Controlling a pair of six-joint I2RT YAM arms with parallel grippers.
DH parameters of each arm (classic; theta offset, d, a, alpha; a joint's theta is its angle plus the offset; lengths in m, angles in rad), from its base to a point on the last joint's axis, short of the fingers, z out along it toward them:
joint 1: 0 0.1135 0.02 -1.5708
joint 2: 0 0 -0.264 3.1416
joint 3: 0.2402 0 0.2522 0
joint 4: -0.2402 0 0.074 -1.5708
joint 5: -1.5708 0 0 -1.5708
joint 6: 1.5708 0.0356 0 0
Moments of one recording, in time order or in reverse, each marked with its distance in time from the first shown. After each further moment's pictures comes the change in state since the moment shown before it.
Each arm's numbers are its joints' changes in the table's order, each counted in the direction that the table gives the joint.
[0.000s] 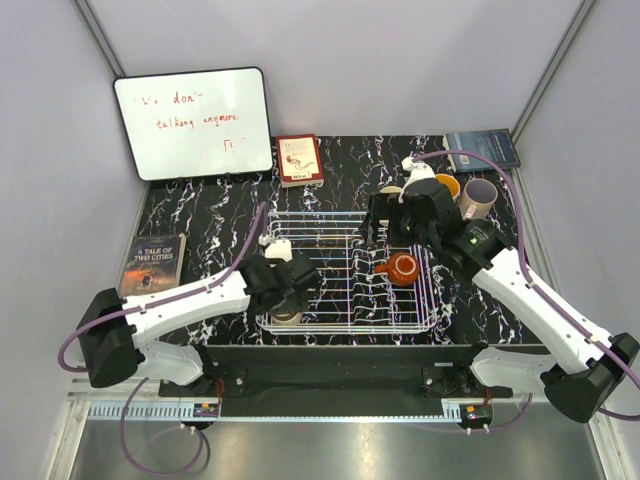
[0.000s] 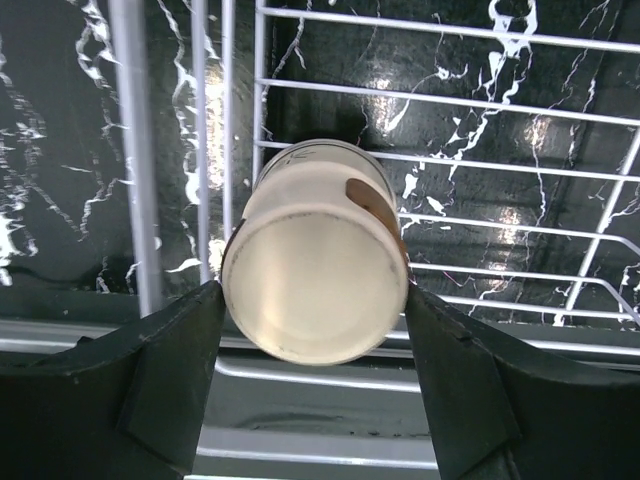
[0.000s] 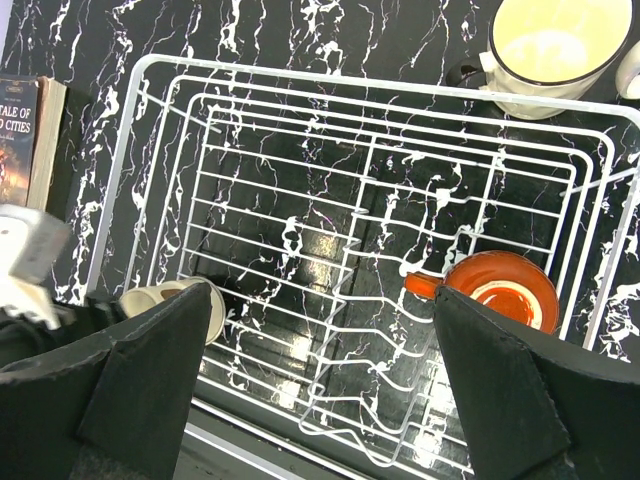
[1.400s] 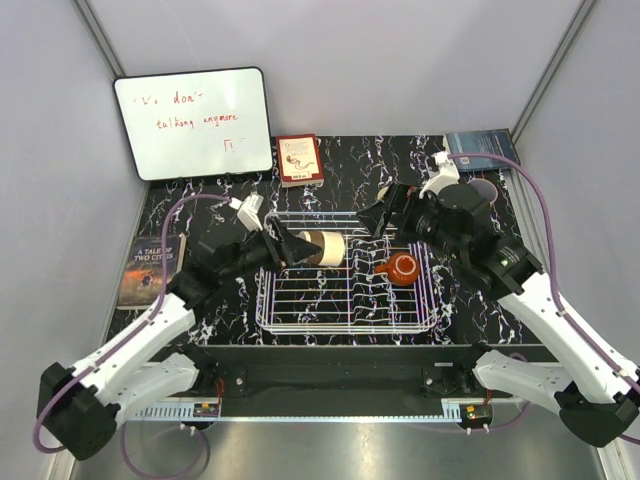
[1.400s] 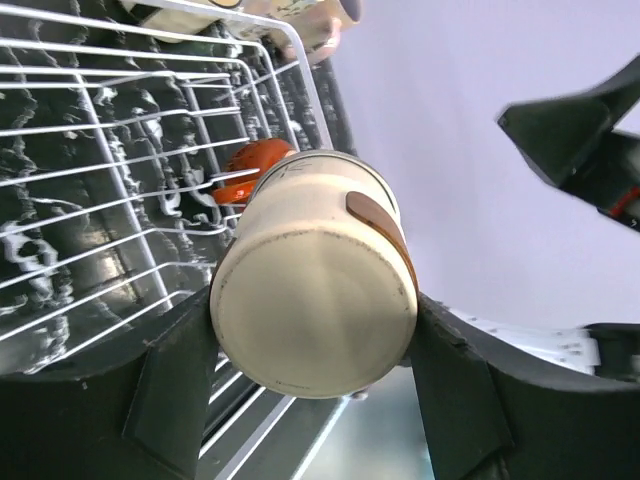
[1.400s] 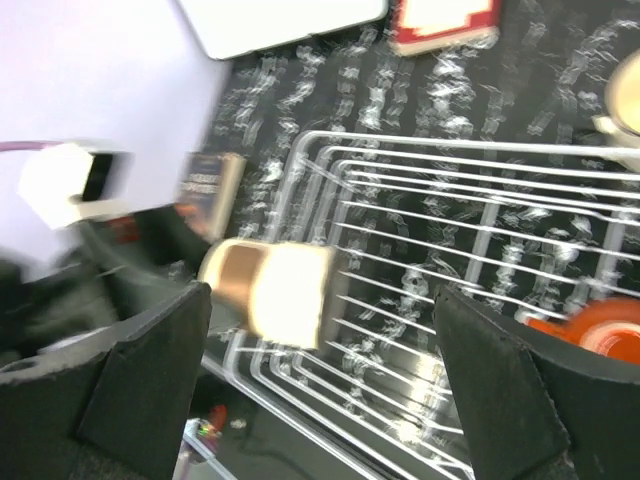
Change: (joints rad) left arm 0.425 -0.405 -0.299 0.989 -0.737 0.164; right arm 0.001 -0.153 -0.034 0.152 0.087 0.155
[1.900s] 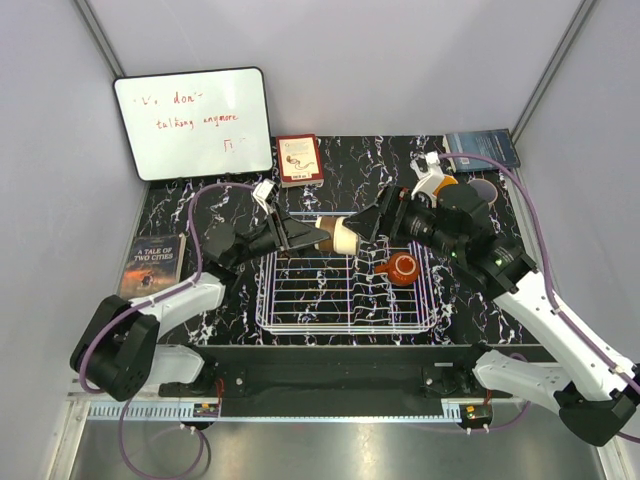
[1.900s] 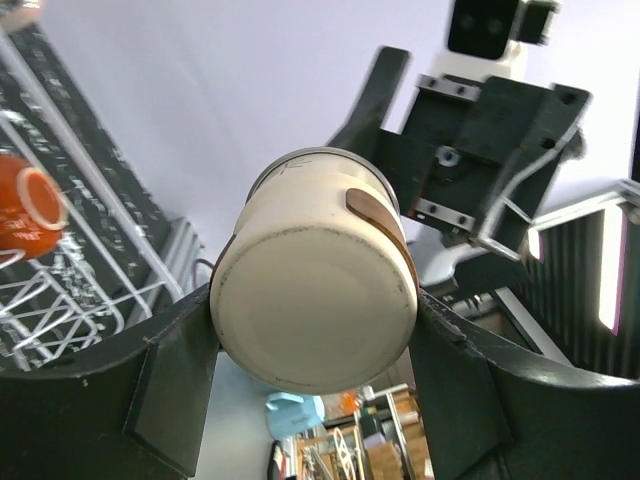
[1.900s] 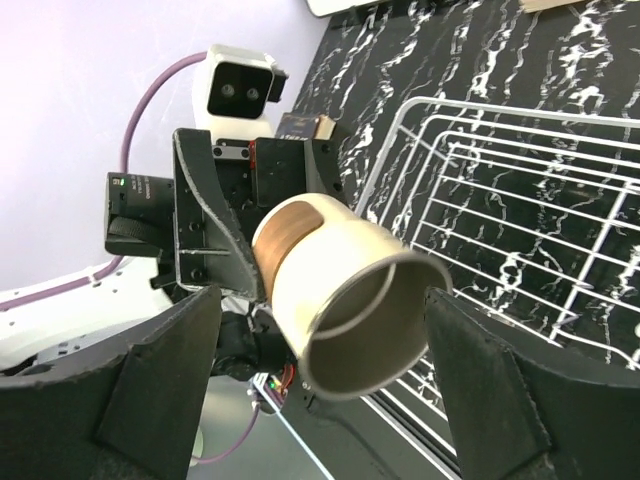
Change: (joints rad) left arm 0.110 0.380 -0.142 1.077 -0.433 -0.547; right arm 0.001 0.001 -0.031 0.116 0.225 0.089
